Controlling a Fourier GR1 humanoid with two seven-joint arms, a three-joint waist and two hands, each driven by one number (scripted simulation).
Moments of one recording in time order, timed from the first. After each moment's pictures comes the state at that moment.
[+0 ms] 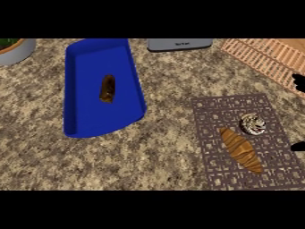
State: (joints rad) left arm 0.96 0.49 -0.01 -1.80 0.33 0.02 0.23; right arm -0.20 -0.76 0.01 -1.30 -0.13 0.31 -0.14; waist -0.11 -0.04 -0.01
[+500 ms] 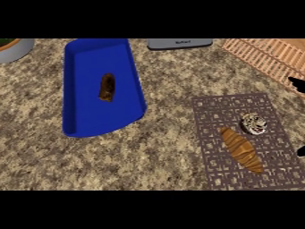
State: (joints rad) left arm 0.92 0.45 0.01 -1.82 0.31 -0.01 0.23; right arm -0.23 -0.84 0.09 -1.32 -0.03 0.35 -0.07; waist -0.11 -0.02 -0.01
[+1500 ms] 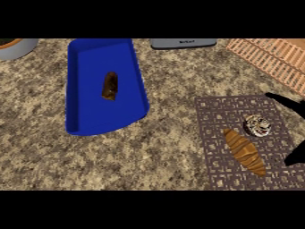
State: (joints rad) left arm 0.96 0.37 0.03 -1.85 0.26 -0.07 0.25; right arm -0.26 -0.83 0.26 -1.32 0.13 0.38 0.08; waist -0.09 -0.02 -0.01
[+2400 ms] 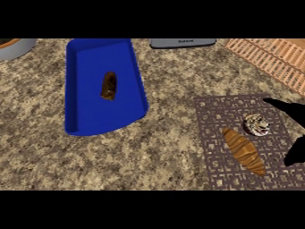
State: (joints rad) left arm 0.91 0.30 0.06 -1.85 0.20 -0.09 0.28; right arm -0.31 -0.82 0.35 -1.29 0.26 0.39 0.23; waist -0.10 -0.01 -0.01
